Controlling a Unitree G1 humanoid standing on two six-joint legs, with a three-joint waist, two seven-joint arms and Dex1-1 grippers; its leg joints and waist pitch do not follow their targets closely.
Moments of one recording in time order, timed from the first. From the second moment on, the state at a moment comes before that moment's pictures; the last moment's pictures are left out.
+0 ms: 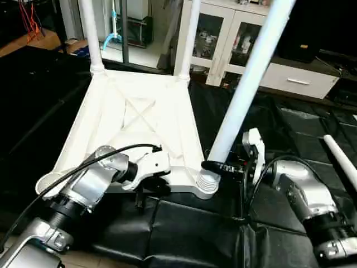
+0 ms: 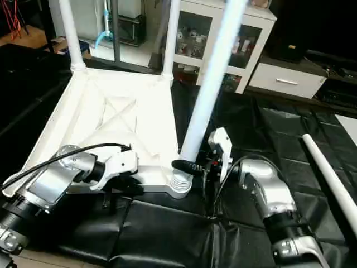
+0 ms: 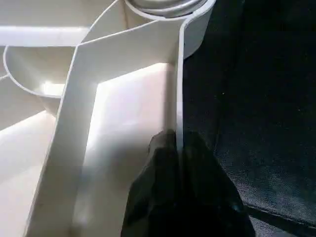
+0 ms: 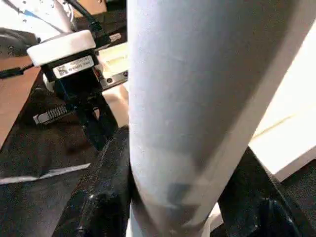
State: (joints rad) left arm -0.52 0.48 -0.43 0.28 0.11 0.35 -1.23; right arm -0.39 -0.38 0.12 0.45 0.40 0.18 1.13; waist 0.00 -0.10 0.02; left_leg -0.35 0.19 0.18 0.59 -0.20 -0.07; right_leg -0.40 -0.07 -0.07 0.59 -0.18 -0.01
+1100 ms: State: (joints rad) left arm -0.51 0.49 -0.43 0.27 0.11 0.38 -1.21; right arm -0.34 -0.37 0.18 0.36 0.31 0.11 1.04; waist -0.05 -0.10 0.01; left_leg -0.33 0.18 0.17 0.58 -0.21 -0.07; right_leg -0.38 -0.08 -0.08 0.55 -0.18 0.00
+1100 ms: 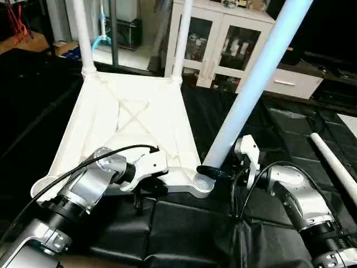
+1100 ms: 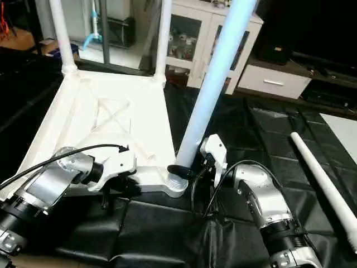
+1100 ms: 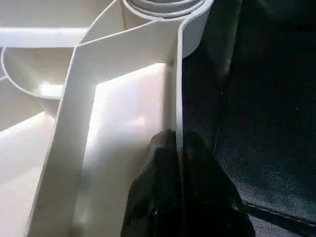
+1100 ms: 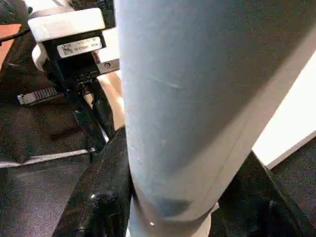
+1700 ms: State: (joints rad) left arm -0.49 0.48 -0.40 0.26 0.12 0.43 -1.12; right arm -0.33 -0.25 0.16 0.41 0.29 0.04 0.78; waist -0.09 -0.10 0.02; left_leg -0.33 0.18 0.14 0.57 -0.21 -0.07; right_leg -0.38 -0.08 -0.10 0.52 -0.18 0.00
